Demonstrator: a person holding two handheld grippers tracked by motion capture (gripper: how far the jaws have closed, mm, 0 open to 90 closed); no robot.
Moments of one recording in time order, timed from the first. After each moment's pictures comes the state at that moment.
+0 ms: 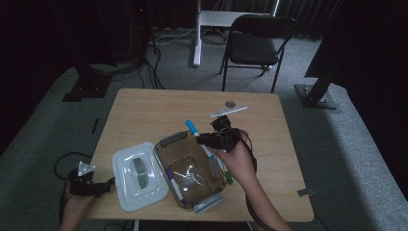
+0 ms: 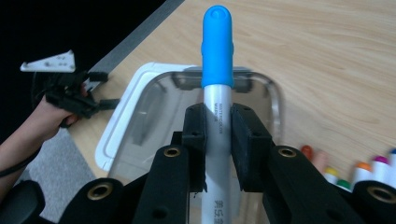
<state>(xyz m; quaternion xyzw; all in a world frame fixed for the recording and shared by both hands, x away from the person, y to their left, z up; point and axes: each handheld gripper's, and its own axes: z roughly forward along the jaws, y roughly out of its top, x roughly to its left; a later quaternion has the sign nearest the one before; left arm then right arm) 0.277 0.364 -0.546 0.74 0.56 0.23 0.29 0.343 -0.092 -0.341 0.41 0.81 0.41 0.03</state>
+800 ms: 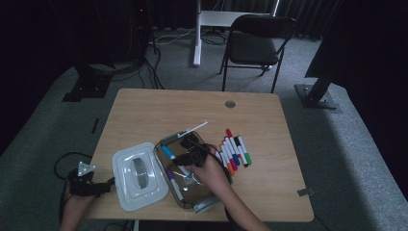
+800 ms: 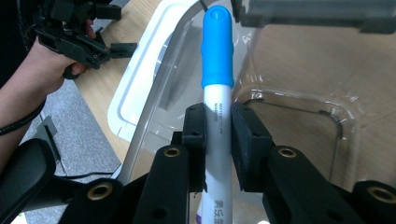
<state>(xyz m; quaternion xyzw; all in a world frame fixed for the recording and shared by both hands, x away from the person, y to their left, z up) 0.277 0.364 -0.546 0.74 0.56 0.23 0.29 0.340 -0.016 -0.406 0.39 0.86 0.33 -0.05</state>
